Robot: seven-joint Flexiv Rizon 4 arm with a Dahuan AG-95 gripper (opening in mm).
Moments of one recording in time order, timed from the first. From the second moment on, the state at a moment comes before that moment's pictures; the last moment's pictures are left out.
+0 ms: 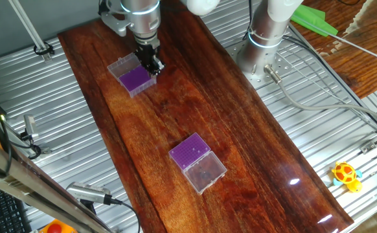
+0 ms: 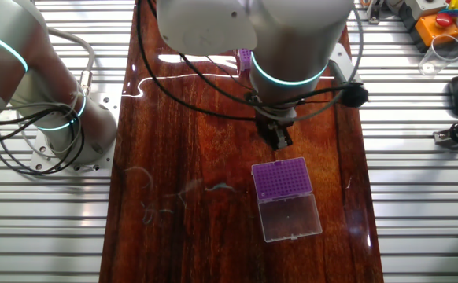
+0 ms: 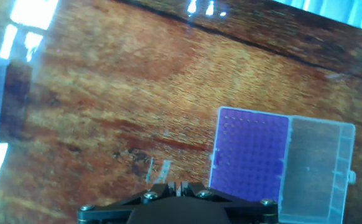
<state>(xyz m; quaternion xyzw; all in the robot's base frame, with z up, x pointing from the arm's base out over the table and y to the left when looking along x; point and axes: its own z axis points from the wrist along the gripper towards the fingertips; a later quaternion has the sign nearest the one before) 0.439 -0.056 0.117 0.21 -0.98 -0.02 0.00</state>
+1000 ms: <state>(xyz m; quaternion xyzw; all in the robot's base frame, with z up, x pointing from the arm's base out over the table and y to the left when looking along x) 0.428 0.058 0.122 0.22 -0.98 -0.04 -0.01</state>
